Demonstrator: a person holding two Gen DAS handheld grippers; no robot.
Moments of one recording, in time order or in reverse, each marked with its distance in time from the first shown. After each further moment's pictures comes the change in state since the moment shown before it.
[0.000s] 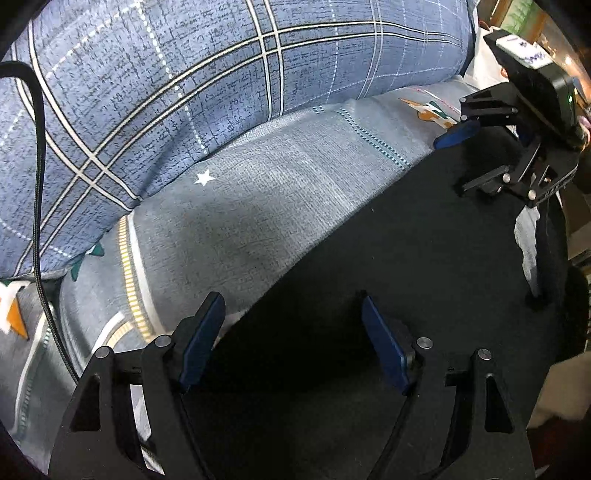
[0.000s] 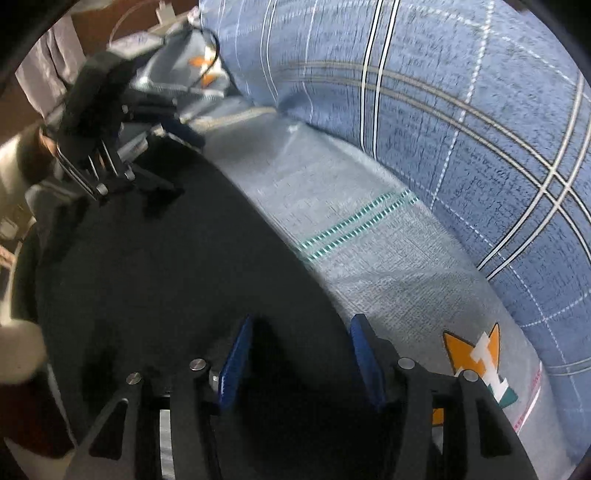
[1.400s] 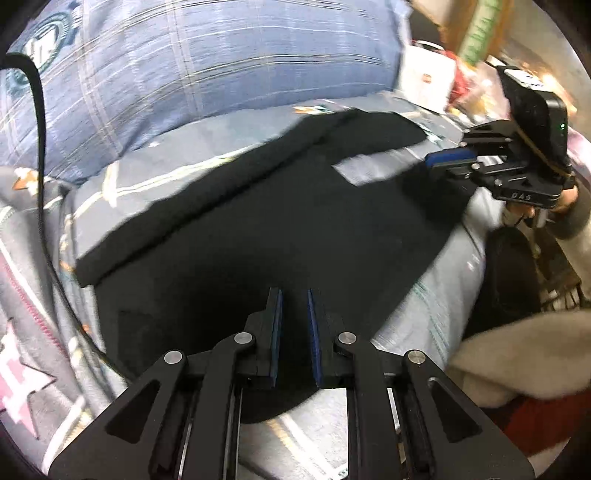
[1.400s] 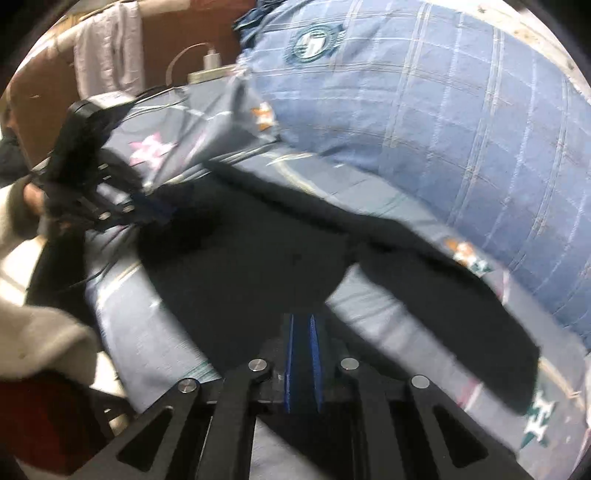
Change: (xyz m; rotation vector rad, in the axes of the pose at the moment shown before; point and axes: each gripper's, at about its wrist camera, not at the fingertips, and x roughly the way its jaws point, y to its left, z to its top) left arm -0.094 -0.149 -0.134 -0.047 -0.185 -0.014; right arm -0.109 0.185 -0.123 0.090 -0.269 -0.206
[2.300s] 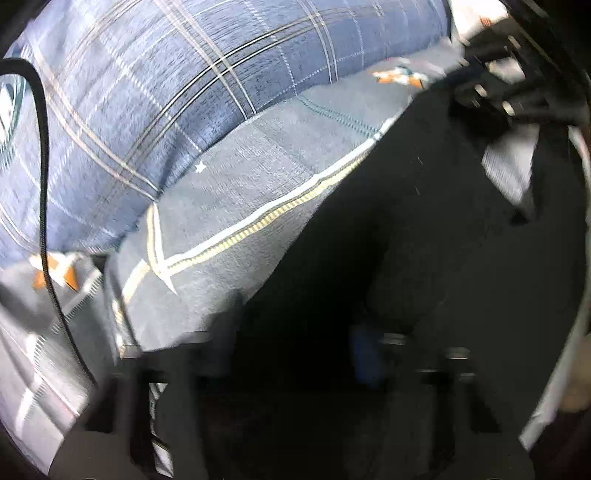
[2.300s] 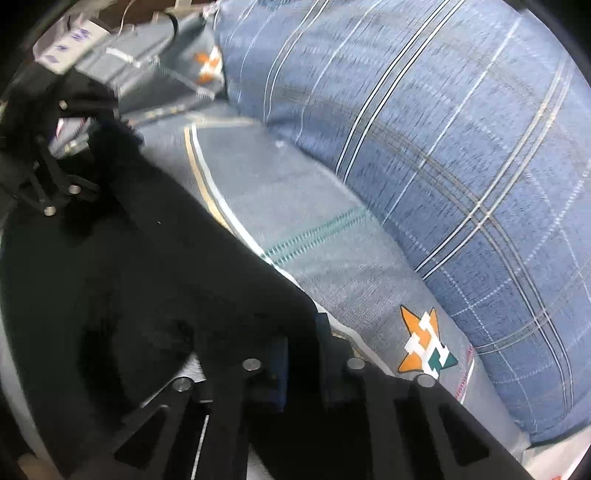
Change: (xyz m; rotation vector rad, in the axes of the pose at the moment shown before) left arm 0.084 0.069 0.068 0.166 0.134 0.241; right arm 0.113 -0.092 0.078 -0.195 0.137 -0.144
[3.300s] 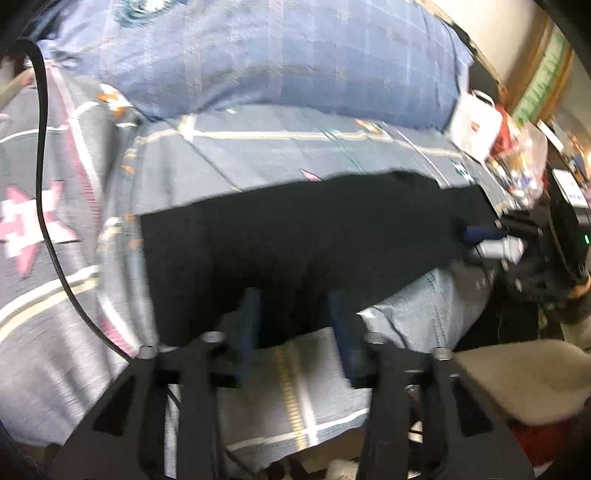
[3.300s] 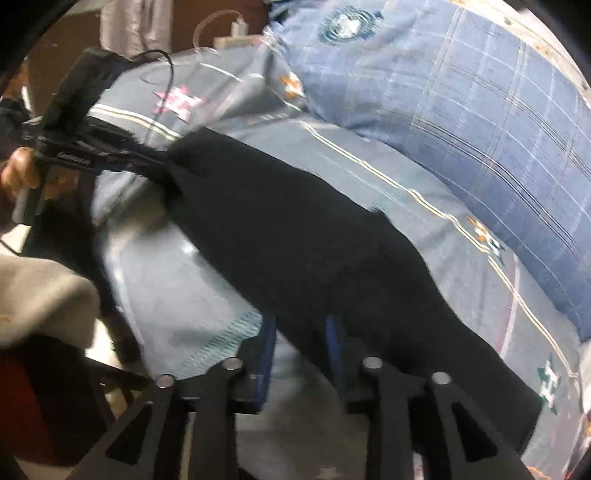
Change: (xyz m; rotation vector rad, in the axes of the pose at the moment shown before) left arm -0.137 -0.070 -0.163 -0.463 -0.194 -0.155; right arm -0.124 0.162 -0.105 0.111 -0.085 0.136
